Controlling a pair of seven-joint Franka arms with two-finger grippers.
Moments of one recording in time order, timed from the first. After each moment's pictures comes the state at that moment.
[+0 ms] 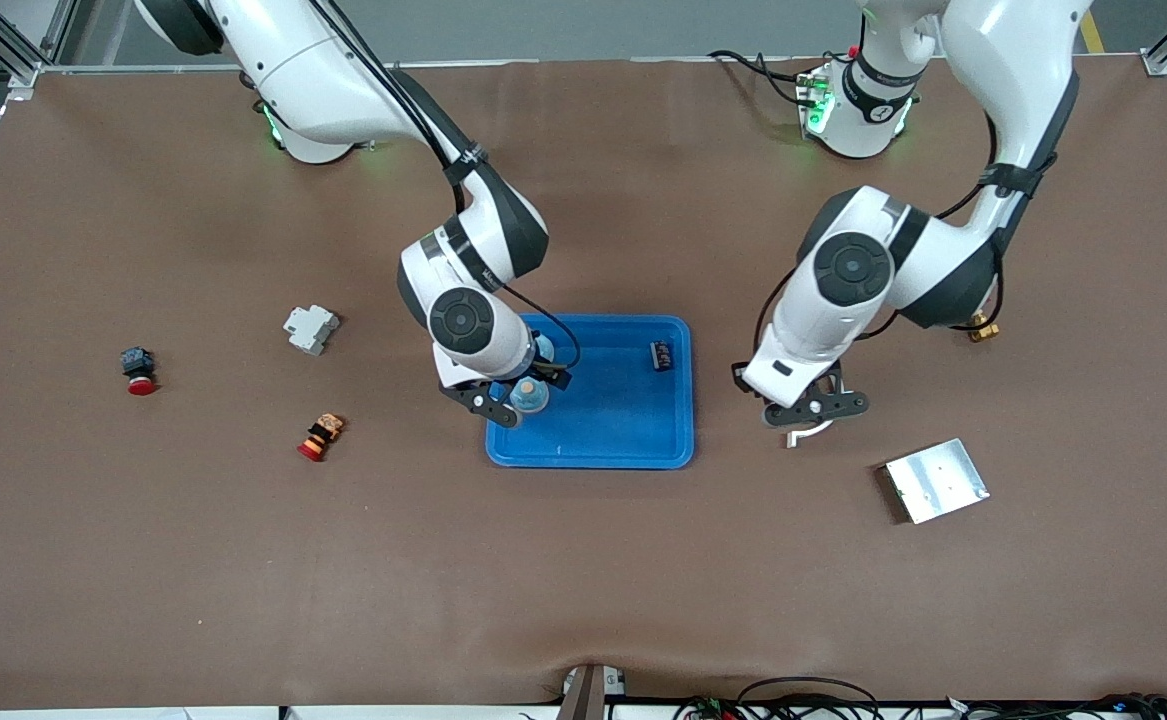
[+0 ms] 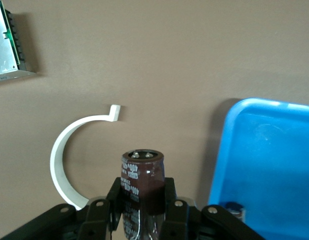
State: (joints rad) left arm 0.04 0.39 -0.51 -1.87 0.27 2.21 -0.71; right arm 0.61 0.70 0.03 -1.52 0.21 2.13 1.03
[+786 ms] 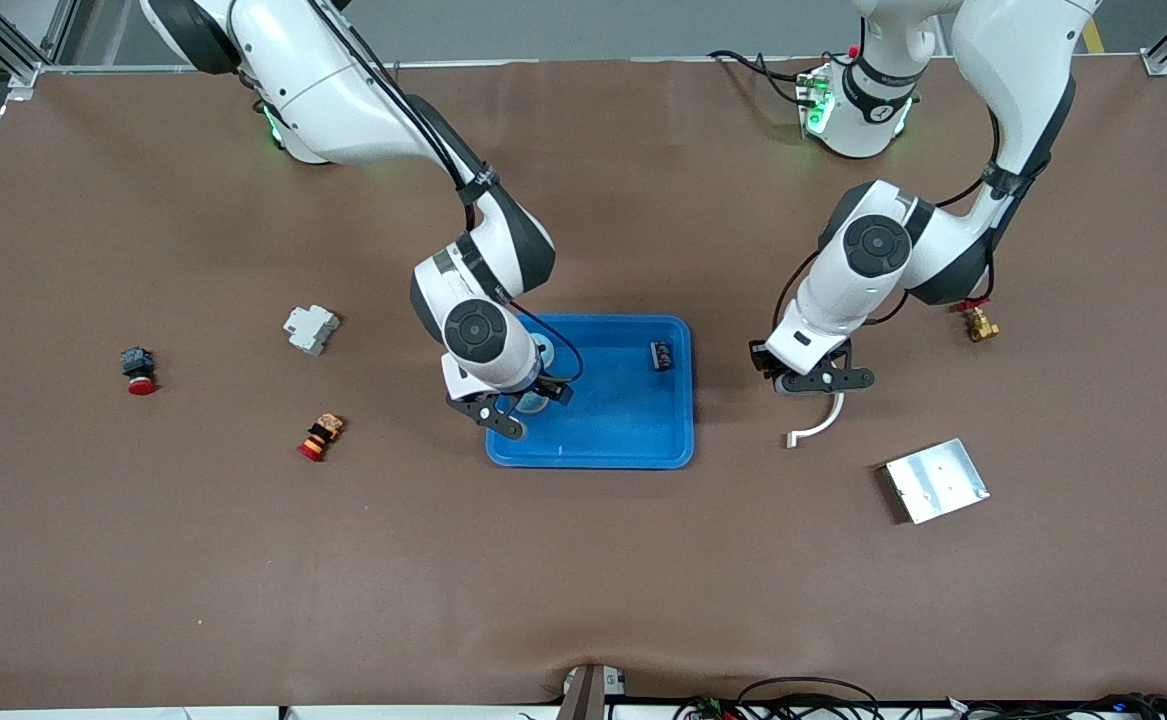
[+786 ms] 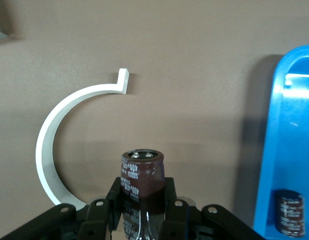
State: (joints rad) left arm 0.14 0.34 -0.53 -2.19 0.27 2.55 -0.64; right arm 0.62 0.76 0.02 -1.50 0.17 2.18 1.03
